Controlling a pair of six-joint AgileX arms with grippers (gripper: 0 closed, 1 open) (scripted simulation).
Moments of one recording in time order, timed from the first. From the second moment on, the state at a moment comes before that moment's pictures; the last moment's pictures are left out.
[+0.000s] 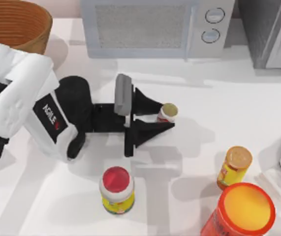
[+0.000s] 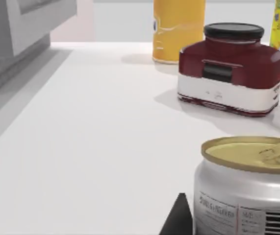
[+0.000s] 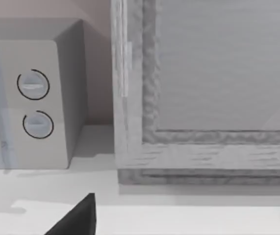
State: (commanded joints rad) left arm -0.40 2.53 1.12 1.38 1.22 0.03; right arm 0.00 0.00 0.00 0.00 0.00 0.00
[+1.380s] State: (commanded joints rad) left arm -0.39 2.53 1.12 1.38 1.22 0.03; right arm 0.00 0.00 0.00 0.00 0.00 0.00
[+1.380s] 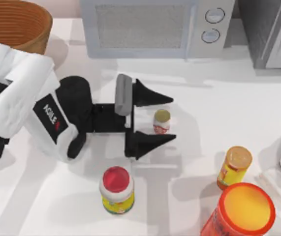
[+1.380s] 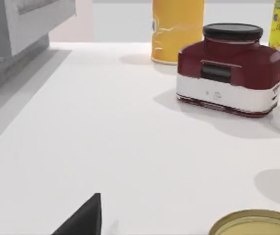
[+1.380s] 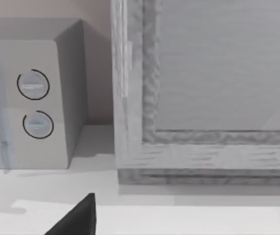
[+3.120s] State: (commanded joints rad) left arm -0.01 0.03 0.00 0.03 0.01 0.00; right arm 0.00 0.00 0.00 0.00 0.00 0.00
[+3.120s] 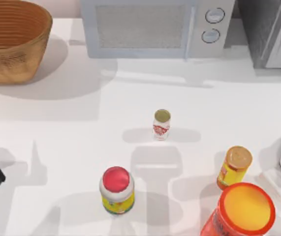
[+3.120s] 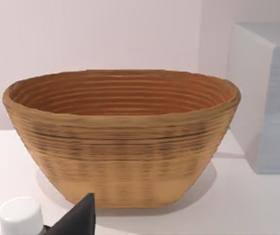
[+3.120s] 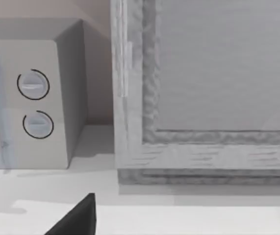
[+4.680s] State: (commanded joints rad) left arm 0.45 1.10 0.46 -0.08 0.35 0.32; right arm 0.00 0.00 0.00 0.00 0.00 0.00
